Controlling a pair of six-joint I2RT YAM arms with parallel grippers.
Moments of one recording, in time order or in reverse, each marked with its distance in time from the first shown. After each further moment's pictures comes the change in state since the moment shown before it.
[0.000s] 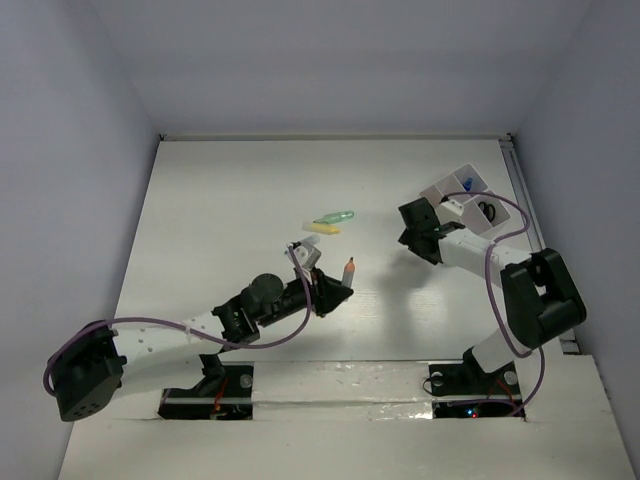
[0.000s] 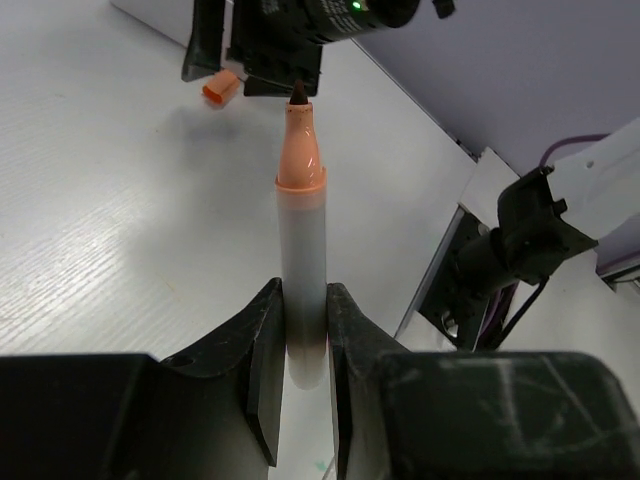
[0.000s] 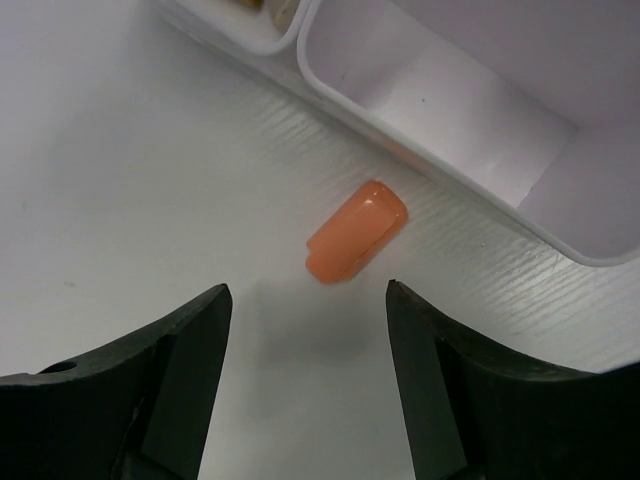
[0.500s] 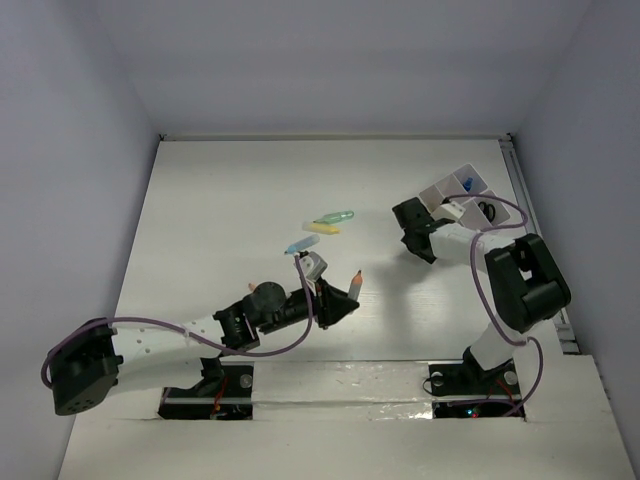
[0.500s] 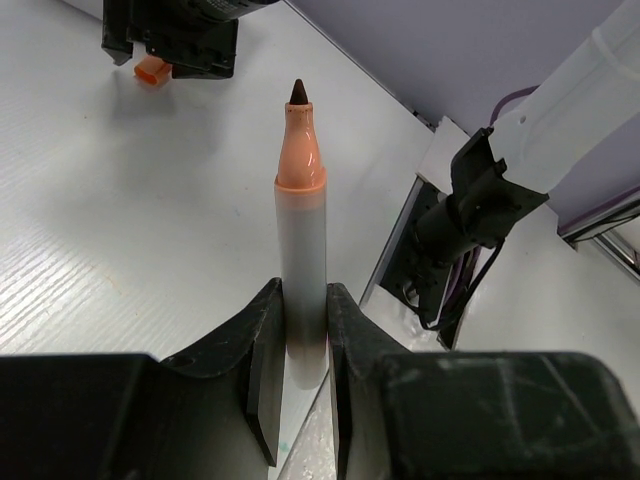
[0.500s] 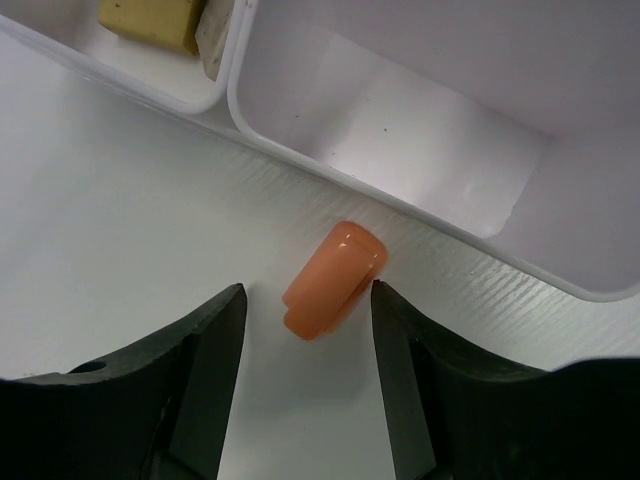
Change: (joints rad) left arm -0.100 -0.009 -0.014 0.017 0.015 0.001; right arm 0.000 0.127 0.046 -0.011 0.130 0.129
